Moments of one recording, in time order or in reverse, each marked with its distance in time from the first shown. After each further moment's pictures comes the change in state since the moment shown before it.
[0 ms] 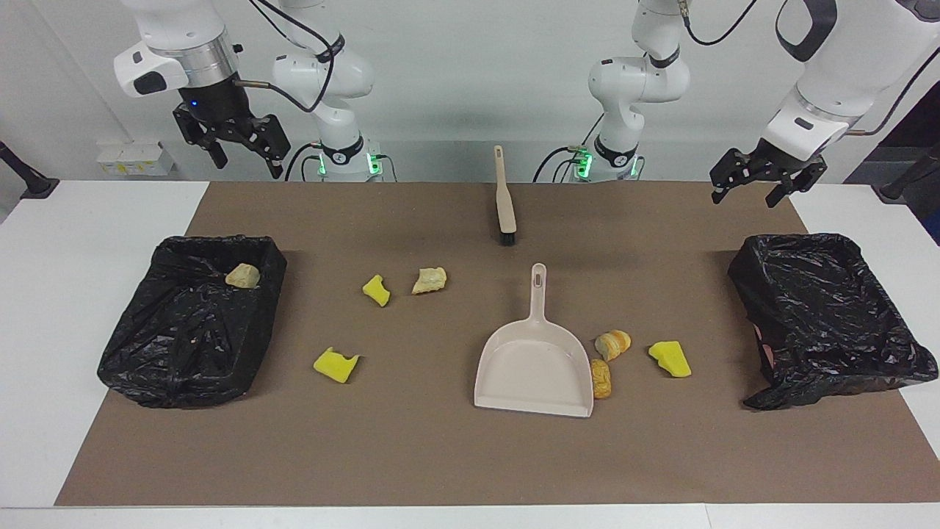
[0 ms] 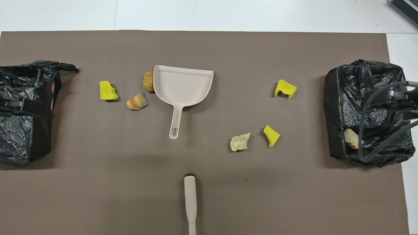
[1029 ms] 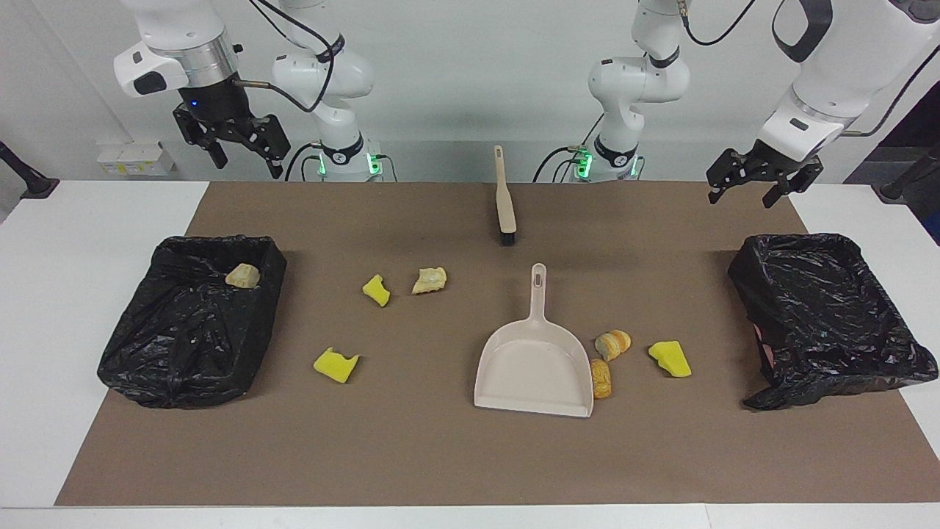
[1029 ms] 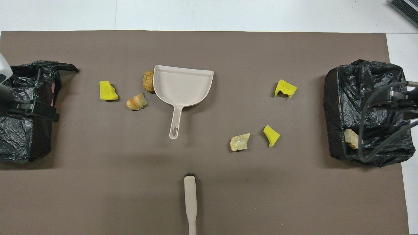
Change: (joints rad) left arm -0.005 0.000 -0.019 -0.035 -0.036 0.000 0.000; right arm 0.000 0.000 0.000 0.000 0.000 0.000 0.000
